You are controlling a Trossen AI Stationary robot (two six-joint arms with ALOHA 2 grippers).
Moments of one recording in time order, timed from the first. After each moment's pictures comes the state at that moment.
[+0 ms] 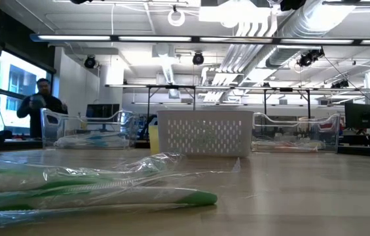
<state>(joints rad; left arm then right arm) -0.21 1.59 1.00 0.84 -0.04 0.18 0.47 1.17 0.65 0.46 0.52 -0.02</state>
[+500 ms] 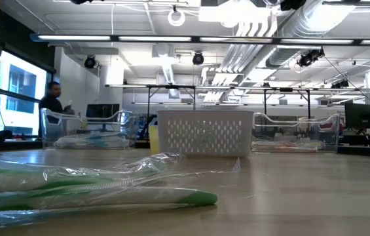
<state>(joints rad) -0.21 1.59 1.00 0.84 -0.05 0.21 0.47 1.17 0.65 0.45 0.52 -0.02</state>
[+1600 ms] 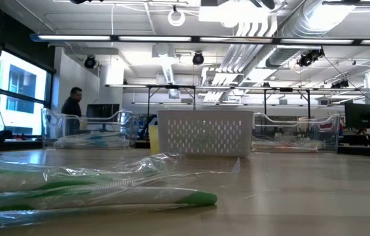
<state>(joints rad) -0.21 1.59 1.00 0.81 -0.05 0.24 0.57 1.00 0.65 0.30 0.59 0.01</state>
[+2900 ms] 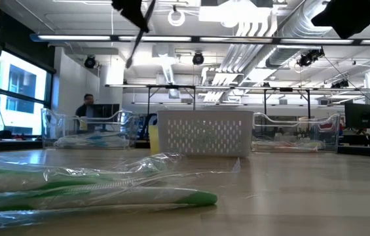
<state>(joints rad) 0.12 1.32 1.45 -0.82 -0.59 0.29 0.72 1.04 0.65 -0.19 0.63 0.53</state>
